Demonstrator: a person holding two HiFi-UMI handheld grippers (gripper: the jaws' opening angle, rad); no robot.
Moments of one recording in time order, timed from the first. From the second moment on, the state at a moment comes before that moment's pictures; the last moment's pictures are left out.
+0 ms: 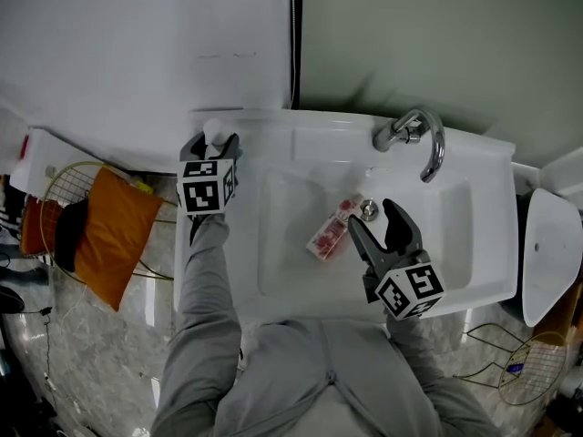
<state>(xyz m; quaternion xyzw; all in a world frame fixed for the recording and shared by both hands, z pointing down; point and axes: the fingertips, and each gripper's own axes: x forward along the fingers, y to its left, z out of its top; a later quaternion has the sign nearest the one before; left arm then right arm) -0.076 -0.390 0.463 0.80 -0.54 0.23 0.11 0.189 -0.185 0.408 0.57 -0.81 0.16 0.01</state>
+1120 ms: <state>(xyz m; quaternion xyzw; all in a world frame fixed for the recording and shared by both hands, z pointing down) -0.068 -0.402 0.475 0.80 -0.54 0.23 0.09 0.192 -0.187 0.408 0.58 -0.80 0.16 0.01</state>
